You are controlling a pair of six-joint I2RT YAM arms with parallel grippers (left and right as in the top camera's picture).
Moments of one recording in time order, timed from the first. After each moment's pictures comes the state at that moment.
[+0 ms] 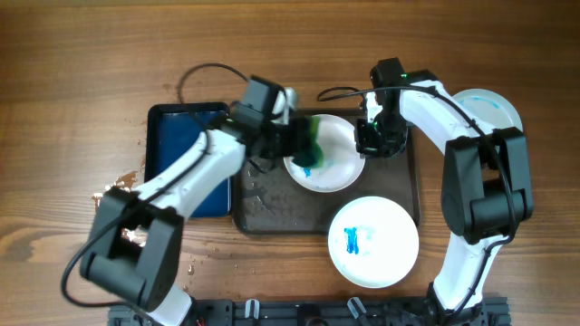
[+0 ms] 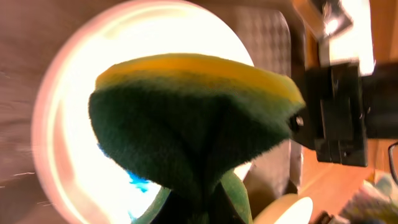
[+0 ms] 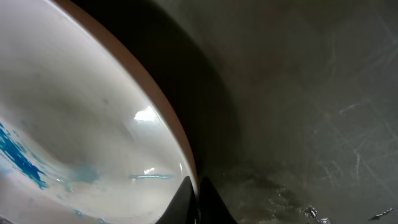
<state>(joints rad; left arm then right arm) -0.48 1.76 1.12 -0.39 0.47 -0.55 0.22 2.06 1.41 -0.99 -0.25 0.20</state>
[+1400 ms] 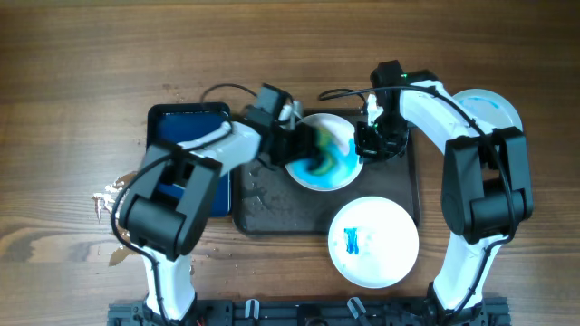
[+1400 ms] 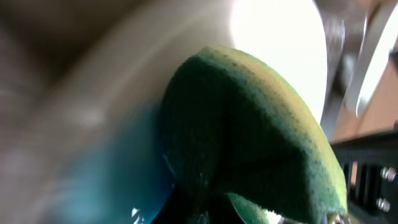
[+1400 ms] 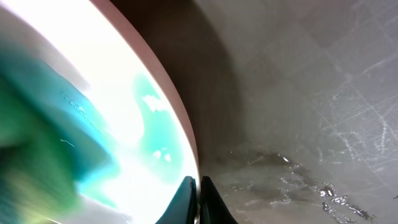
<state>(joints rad) -0.42 2.04 1.16 -0.24 0.60 -0.65 0.22 2.06 1.41 -1.04 -0.29 0.24</state>
